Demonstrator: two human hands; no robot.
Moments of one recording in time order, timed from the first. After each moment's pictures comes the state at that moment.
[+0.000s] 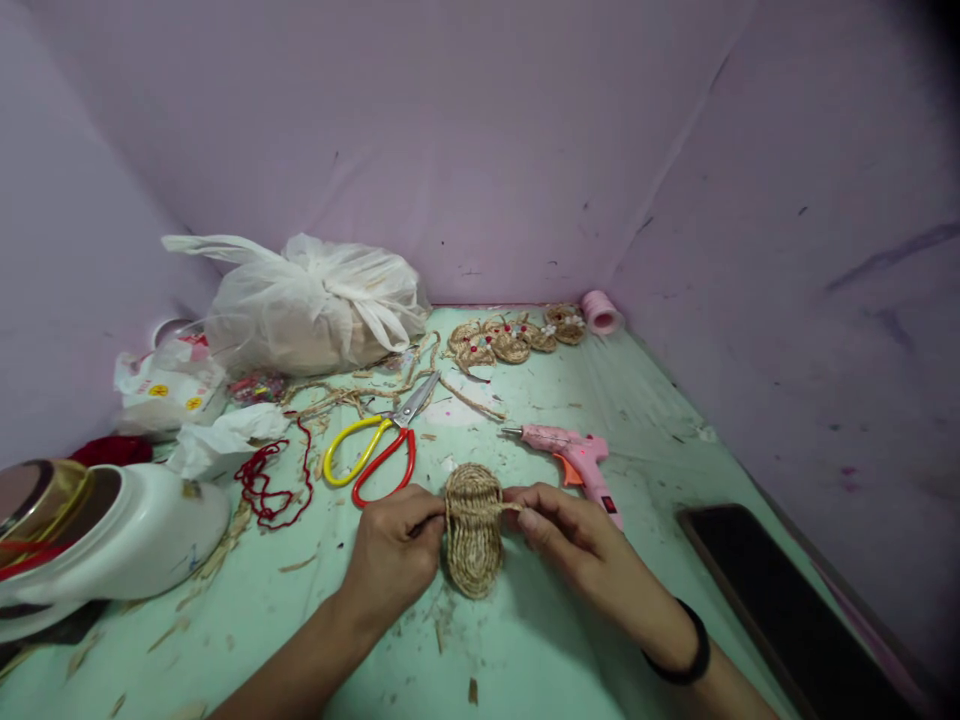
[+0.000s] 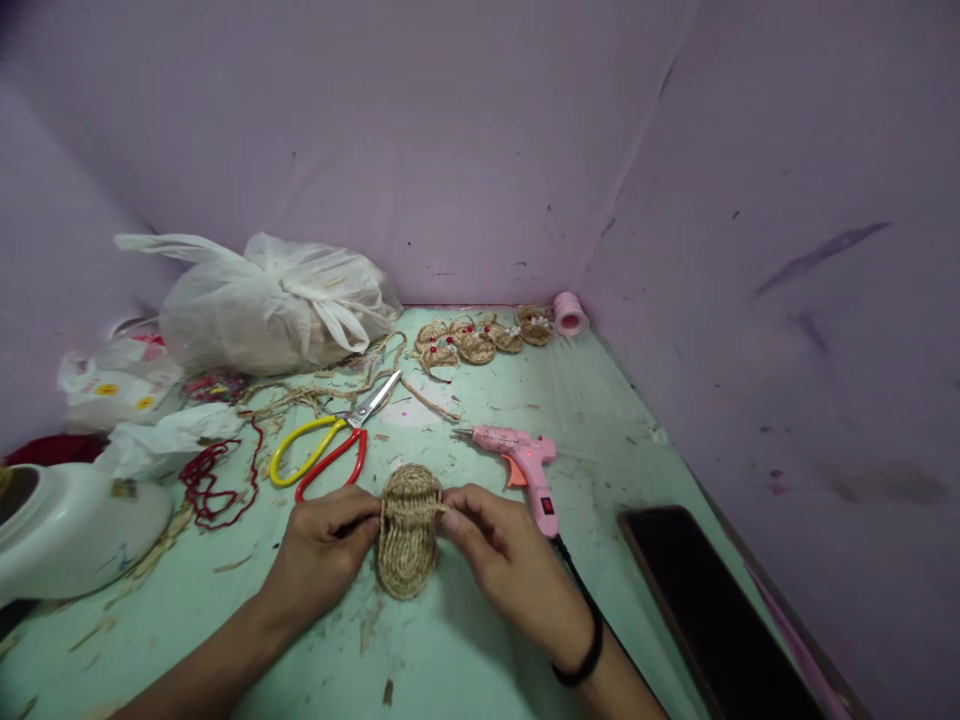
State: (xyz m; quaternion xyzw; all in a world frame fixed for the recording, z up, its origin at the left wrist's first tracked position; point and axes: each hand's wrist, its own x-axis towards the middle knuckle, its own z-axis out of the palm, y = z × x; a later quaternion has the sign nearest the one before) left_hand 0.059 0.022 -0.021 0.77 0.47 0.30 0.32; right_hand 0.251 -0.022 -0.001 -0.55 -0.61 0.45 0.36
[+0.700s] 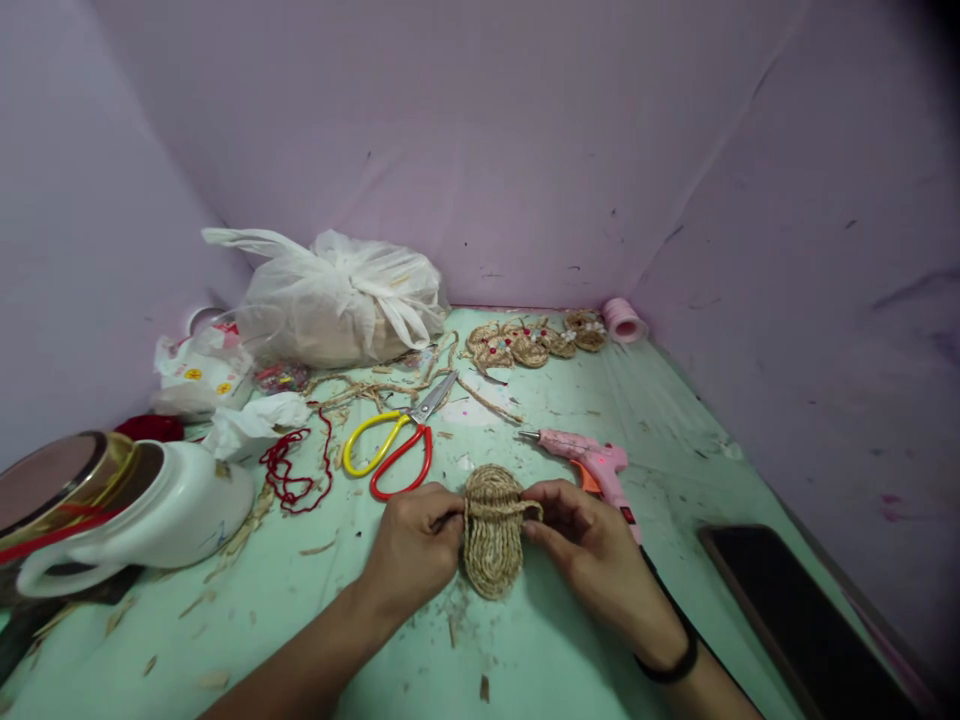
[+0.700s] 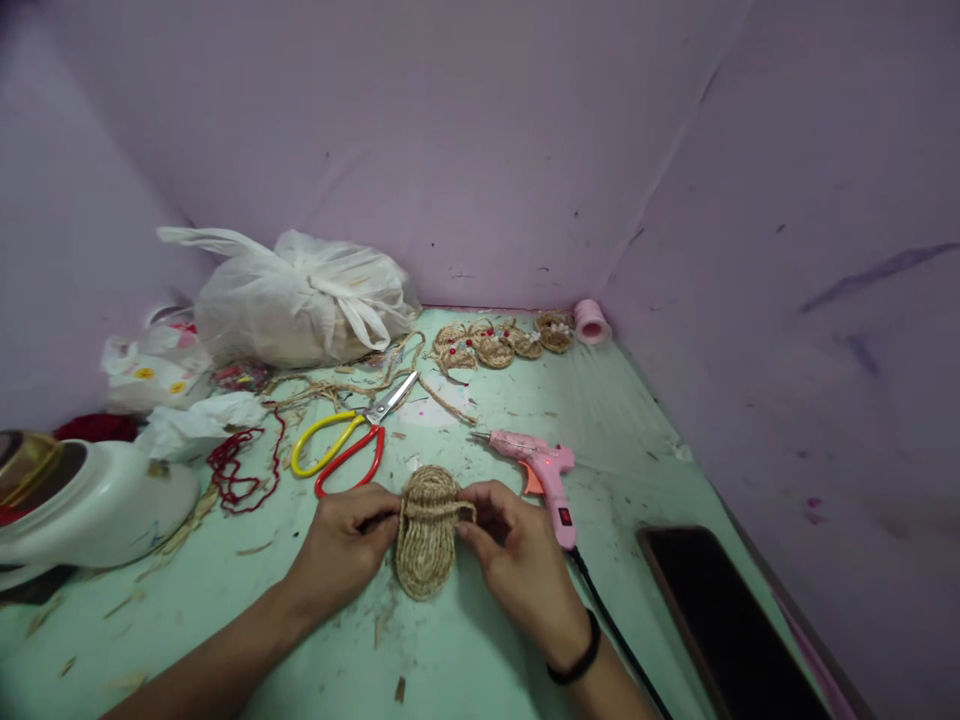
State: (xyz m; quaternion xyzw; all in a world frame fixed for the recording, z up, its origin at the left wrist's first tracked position) left_hand 0.062 0.020 -0.023 0.74 0.49 0.30 0.36; right_hand 0.243 -0.018 -0.022 -0.58 -0.53 0.45 0.44
